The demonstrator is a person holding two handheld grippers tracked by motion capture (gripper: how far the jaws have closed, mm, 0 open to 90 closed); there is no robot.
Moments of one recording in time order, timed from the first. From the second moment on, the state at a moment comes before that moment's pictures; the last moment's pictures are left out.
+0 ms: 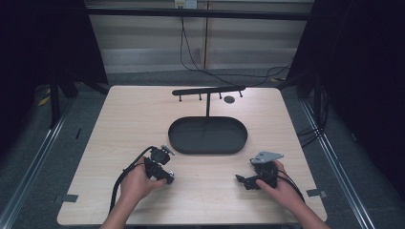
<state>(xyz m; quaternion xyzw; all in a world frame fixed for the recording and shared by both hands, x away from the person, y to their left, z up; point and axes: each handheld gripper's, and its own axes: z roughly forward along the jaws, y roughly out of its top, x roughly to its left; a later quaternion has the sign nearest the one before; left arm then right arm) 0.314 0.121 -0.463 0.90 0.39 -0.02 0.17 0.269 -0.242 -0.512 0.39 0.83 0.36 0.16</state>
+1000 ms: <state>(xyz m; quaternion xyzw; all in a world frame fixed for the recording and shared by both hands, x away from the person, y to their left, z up) 0.354 0.102 -0.382 0.91 0.38 -0.02 0.17 0.269 -0.242 -0.512 0.39 0.83 0.36 0.16</state>
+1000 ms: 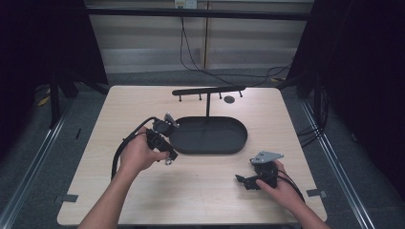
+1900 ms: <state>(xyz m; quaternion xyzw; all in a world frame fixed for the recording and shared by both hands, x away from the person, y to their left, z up) 0.382 0.066 -0.362 0.91 0.37 -0.03 0.17 0.269 -0.242 -0.512 0.39 0.83 0.36 0.16</state>
